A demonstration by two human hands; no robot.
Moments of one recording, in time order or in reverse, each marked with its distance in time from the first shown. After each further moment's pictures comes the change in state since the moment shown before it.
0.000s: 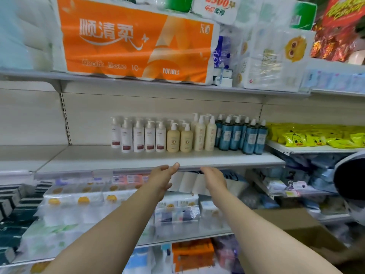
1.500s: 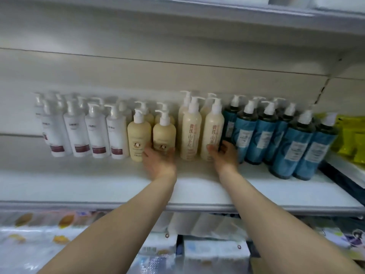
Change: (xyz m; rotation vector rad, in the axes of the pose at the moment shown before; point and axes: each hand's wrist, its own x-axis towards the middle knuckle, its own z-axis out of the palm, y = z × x) left_hand 0.344 -0.035 0.166 0.331 0.807 0.273; right_hand 0.434 0.028 -0.008 -0.083 -0.014 -0.166
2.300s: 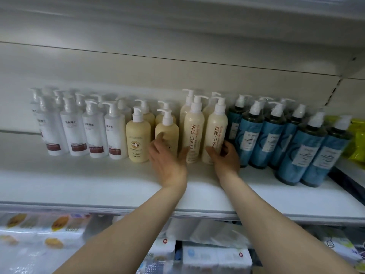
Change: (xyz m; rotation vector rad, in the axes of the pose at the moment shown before) left_hand -0.020 0.004 0.015 0.087 0.059 0.348; right_hand 0.015 0.017 0.008 0.095 -0.015 -0.093
